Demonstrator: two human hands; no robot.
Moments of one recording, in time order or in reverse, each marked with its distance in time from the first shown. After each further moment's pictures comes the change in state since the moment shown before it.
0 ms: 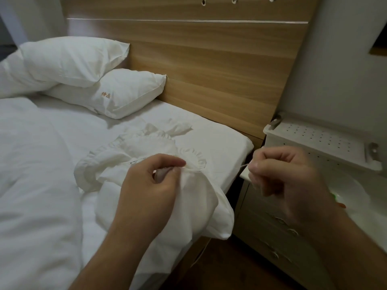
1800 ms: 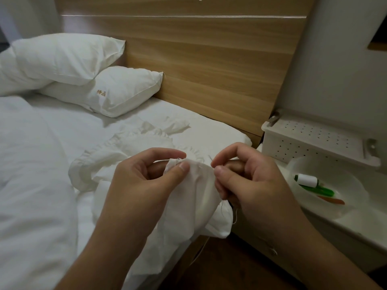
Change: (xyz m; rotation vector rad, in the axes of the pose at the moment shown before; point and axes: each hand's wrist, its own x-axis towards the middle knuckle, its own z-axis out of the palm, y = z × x) left_hand -0.005 0.009 -0.007 -0.288 -0.101 -0.106; right_hand -0.010 0.006 0.045 -0.100 0.037 -0.032
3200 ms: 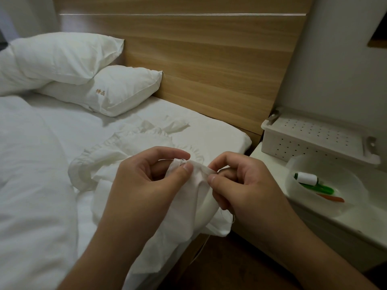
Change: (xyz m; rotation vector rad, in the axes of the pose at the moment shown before) left_hand -0.001 0.000 0.003 0.053 -0.024 0.086; right_hand -0.001 0.014 0.004 -0.062 -0.030 0.064
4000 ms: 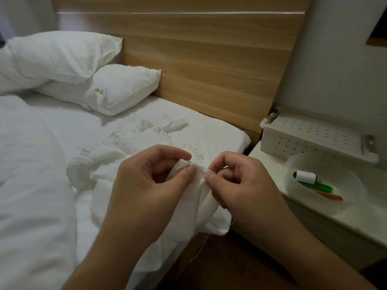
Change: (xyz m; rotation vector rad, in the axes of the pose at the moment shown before) left_hand -0.002 -0.002 0.004 0.050 0.024 0.071; right_hand 0.001 0.004 0.004 -0.093 0.070 -0.009
